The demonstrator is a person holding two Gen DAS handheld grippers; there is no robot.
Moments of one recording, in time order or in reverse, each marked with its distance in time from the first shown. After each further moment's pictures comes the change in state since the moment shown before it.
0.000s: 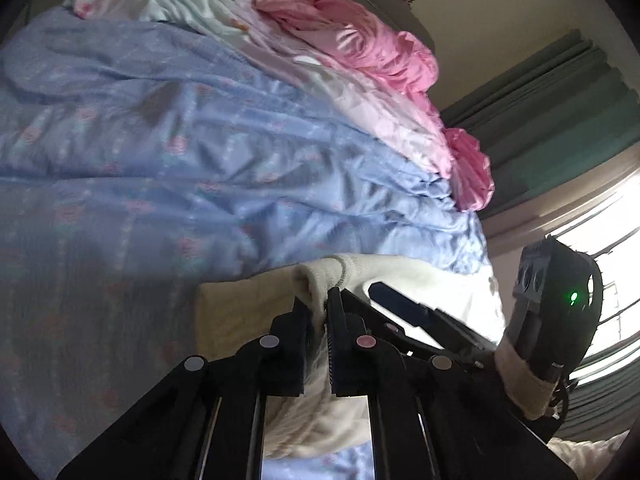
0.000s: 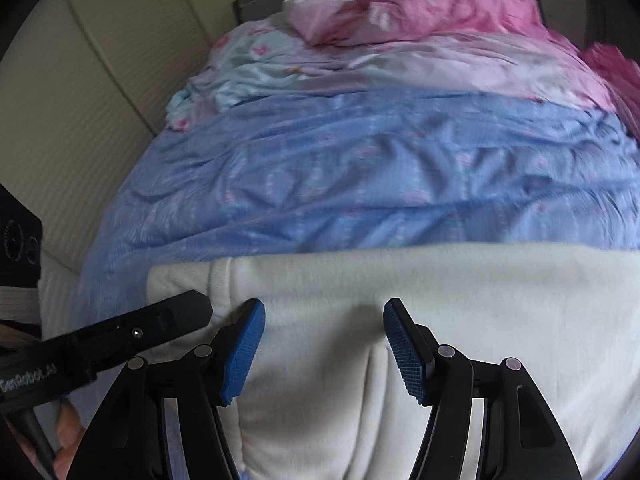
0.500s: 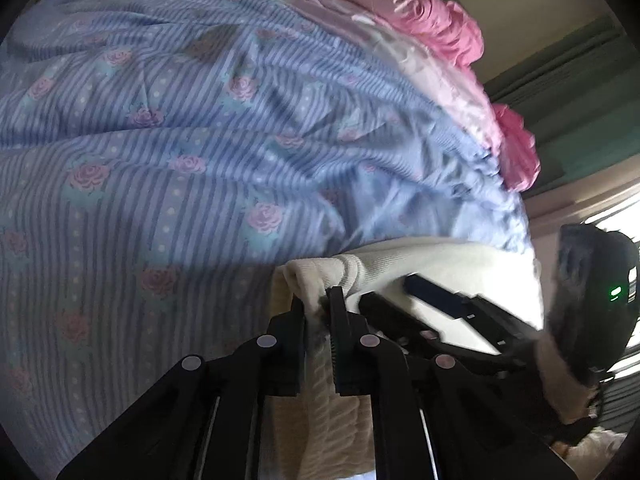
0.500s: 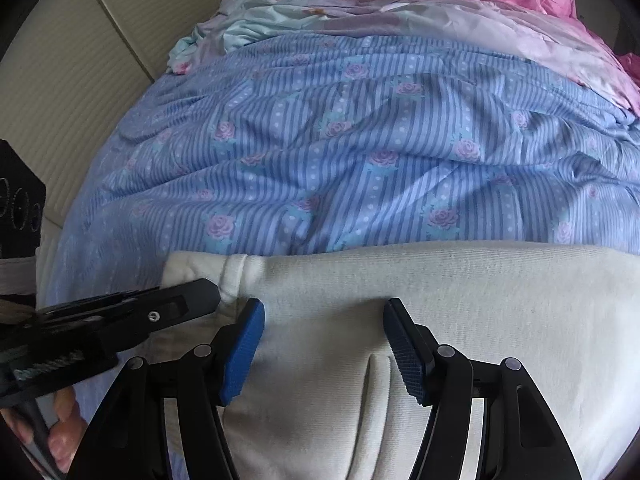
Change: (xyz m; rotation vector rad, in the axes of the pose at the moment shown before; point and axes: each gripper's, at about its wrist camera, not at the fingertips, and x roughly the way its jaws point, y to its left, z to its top) left arm 0.050 0.044 -0.002 0.024 0.110 0.126; right arm 0.056 0.004 -0.011 -0.058 0.128 -0.027
